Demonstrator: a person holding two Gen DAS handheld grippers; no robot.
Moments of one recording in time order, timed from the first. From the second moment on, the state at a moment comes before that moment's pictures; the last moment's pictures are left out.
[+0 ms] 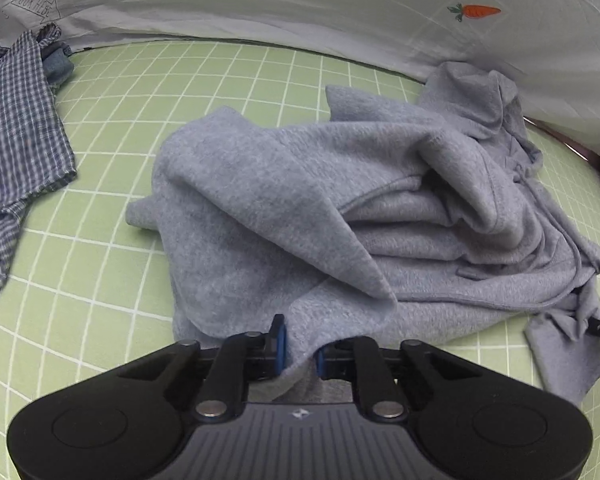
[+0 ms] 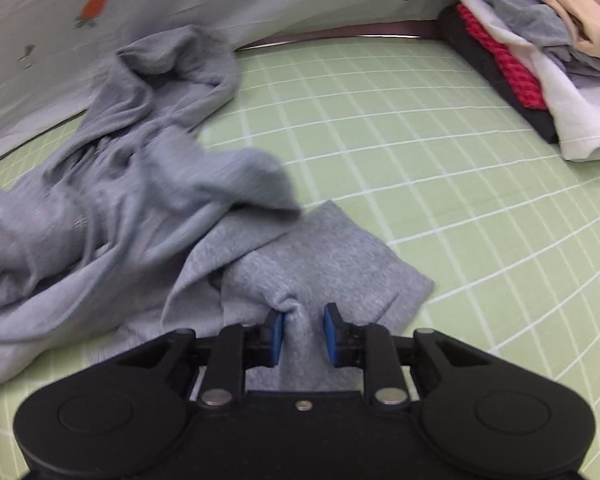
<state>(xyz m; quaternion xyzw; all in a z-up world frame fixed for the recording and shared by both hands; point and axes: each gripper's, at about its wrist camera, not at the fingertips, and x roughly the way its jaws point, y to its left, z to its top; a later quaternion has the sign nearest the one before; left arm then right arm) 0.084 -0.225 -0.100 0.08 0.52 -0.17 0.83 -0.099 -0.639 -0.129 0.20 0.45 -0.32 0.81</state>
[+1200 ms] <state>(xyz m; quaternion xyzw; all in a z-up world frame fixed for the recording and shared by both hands) 0.118 -0.229 -0.077 0.04 0.48 -0.23 0.85 -0.040 -0.495 -0.143 0.31 0.45 -0.25 0.80</state>
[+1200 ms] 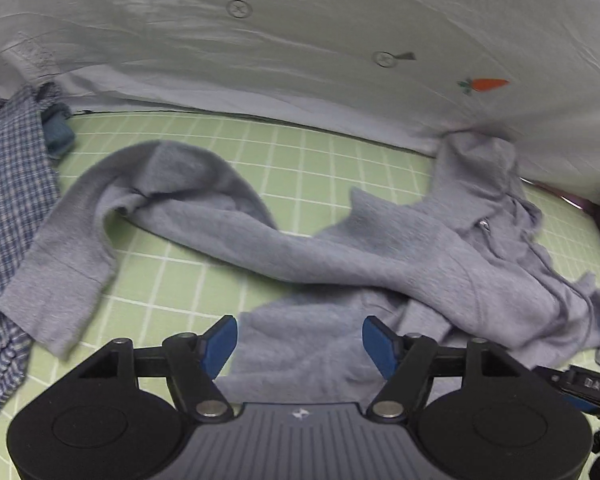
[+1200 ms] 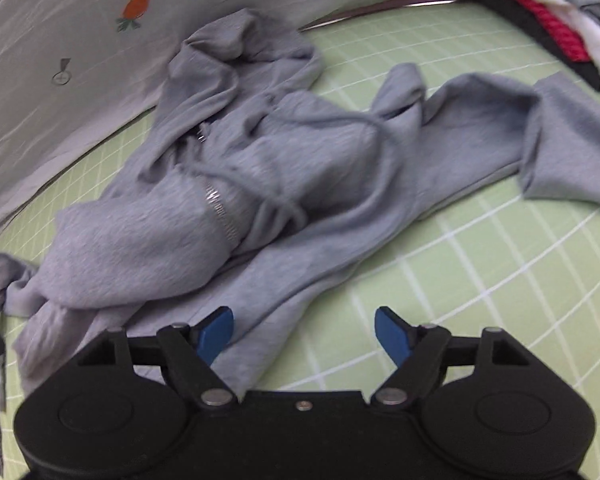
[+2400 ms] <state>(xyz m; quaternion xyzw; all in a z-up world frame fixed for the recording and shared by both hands) -0.022 -0.129 -0.082 -0.08 0.54 -0.15 0.82 -0.210 -0.543 -0.121 0.29 0.42 -0.19 0.84</state>
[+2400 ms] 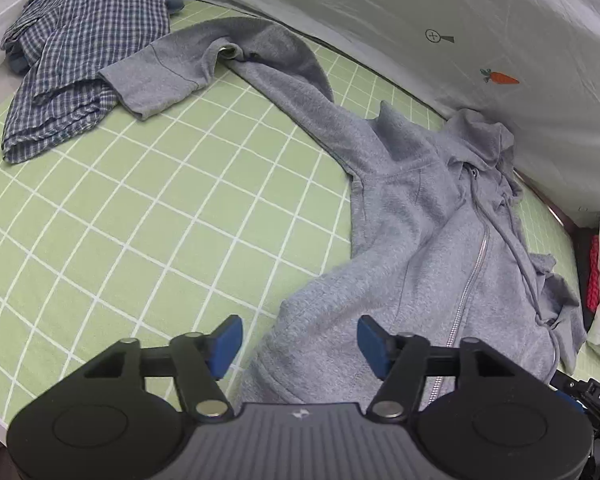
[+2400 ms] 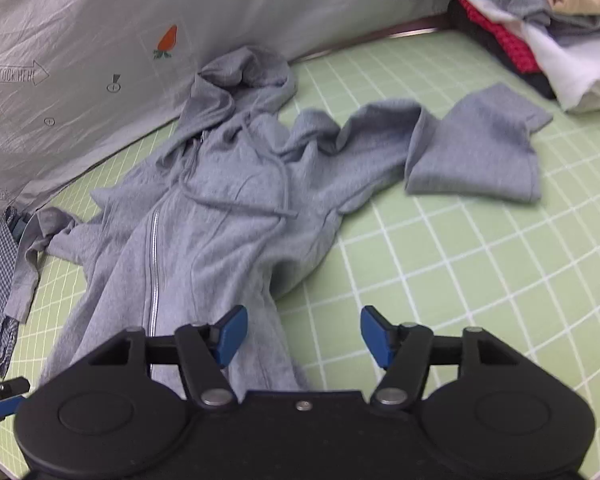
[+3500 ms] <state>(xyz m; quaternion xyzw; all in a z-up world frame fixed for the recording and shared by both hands) -0.059 -0.189 -0.072 0.05 0.53 -0.16 0.83 -0.229 -0.573 -0.116 0.27 0.45 -0.22 0.82</state>
